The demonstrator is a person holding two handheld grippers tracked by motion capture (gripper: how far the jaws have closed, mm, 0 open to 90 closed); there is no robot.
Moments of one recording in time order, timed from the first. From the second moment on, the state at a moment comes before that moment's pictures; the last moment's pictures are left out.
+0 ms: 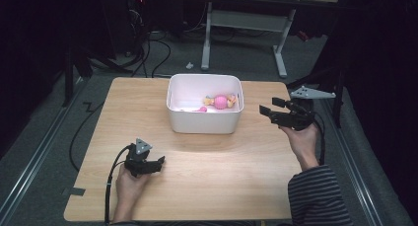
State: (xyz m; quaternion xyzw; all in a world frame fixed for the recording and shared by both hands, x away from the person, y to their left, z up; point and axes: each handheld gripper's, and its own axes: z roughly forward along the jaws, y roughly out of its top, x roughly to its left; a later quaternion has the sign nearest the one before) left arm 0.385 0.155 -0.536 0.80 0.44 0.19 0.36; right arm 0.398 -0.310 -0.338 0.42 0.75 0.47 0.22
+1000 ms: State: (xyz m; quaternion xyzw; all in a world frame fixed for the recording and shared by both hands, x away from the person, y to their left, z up) left arm 0.385 0.155 -0.536 0.80 0.44 0.19 0.35; right arm 0.344 -0.332 -0.355 0.42 0.73 0.47 0.25
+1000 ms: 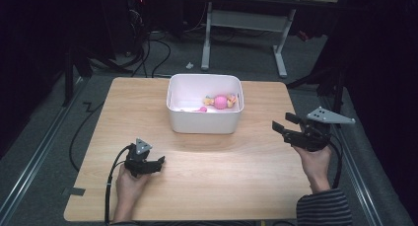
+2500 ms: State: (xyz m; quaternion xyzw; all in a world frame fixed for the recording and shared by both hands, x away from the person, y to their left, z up) left arm 0.385 0.155 -0.536 0.80 0.44 0.19 0.36; right arm 0.350 -0.324 -0.505 0.51 0.72 0.42 0.19
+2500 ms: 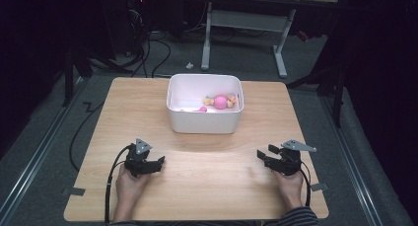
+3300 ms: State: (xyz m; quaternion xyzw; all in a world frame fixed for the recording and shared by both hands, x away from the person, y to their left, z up) left arm 0.385 0.155 -0.536 0.80 0.44 0.19 0.35; right arm 0.363 -0.296 -0.531 0.50 0.77 0.32 0.22
